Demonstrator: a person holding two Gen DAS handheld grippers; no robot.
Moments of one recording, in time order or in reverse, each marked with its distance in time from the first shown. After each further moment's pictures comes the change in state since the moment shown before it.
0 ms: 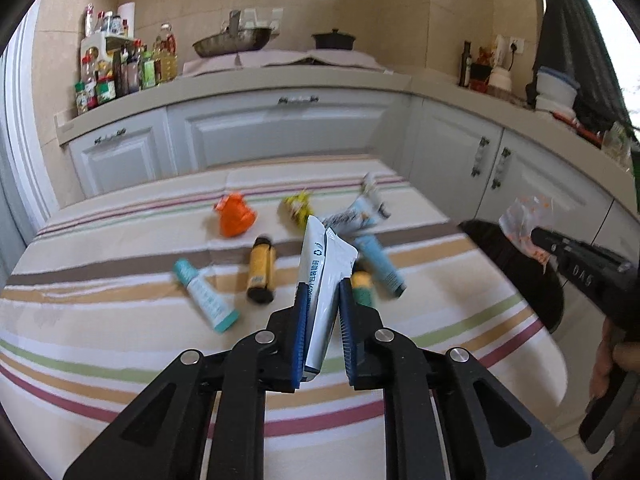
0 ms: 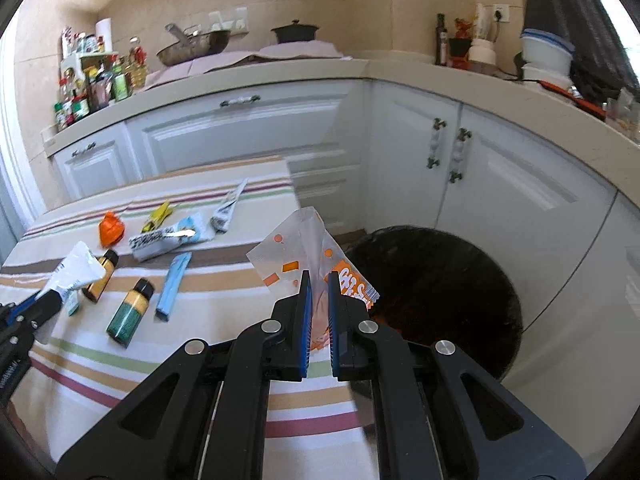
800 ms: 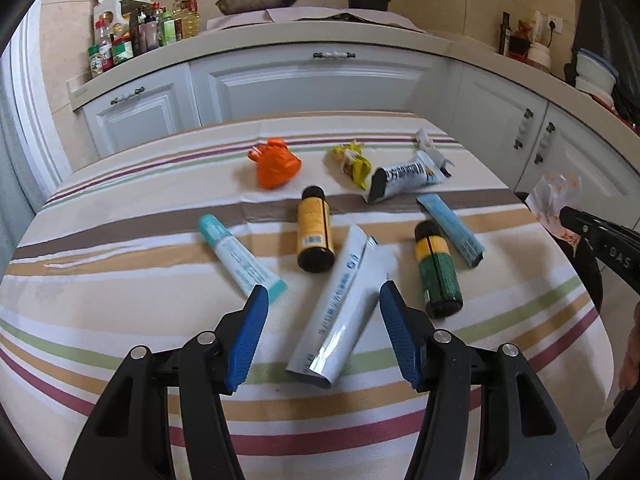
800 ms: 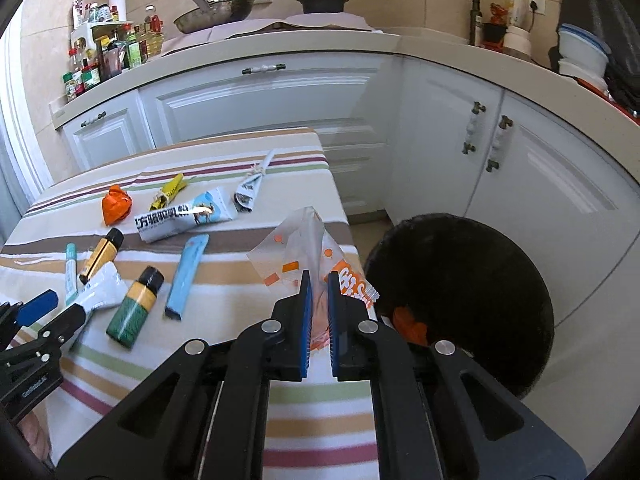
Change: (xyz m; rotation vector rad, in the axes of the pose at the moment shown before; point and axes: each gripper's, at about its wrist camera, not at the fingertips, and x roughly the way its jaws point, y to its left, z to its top) left arm 0.042 0.042 -0.021 -0.038 0.154 0.092; right arm 0.037 0.031 0.000 -0.061 0.111 0.060
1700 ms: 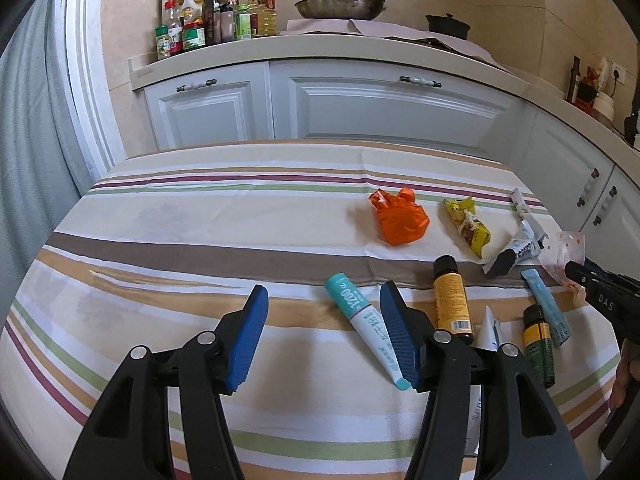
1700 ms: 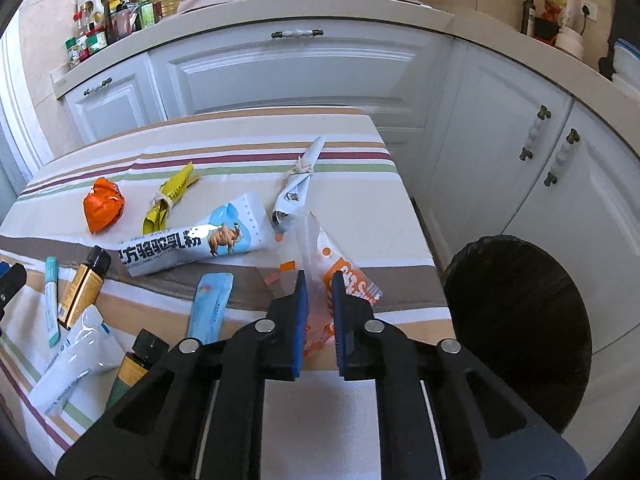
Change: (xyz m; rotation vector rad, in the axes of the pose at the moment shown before) left arm 0.005 0.078 0.034 -0.155 -0.045 0.153; right arm 0.076 0.049 0.039 -0.081 0.108 0.047
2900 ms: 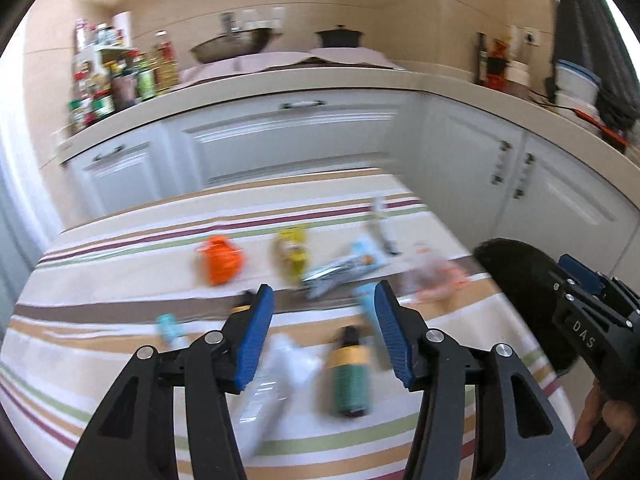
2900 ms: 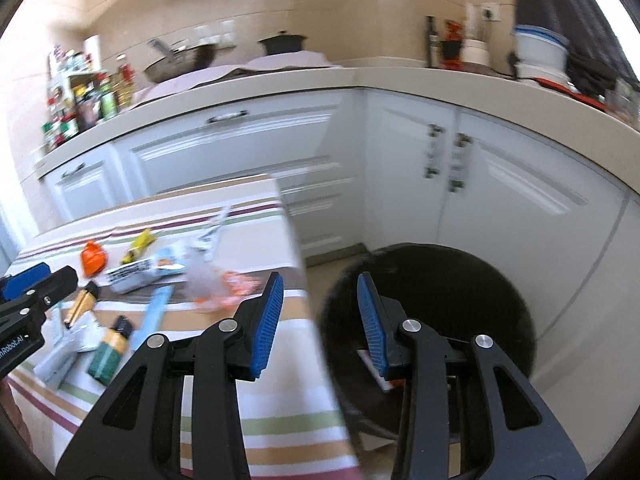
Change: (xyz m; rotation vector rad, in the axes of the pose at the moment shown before) left arm -0.042 -0.119 0.006 0.187 -0.084 -0.150; right arm -0.081 -0.072 -0.045 0.166 -0.256 -0.092
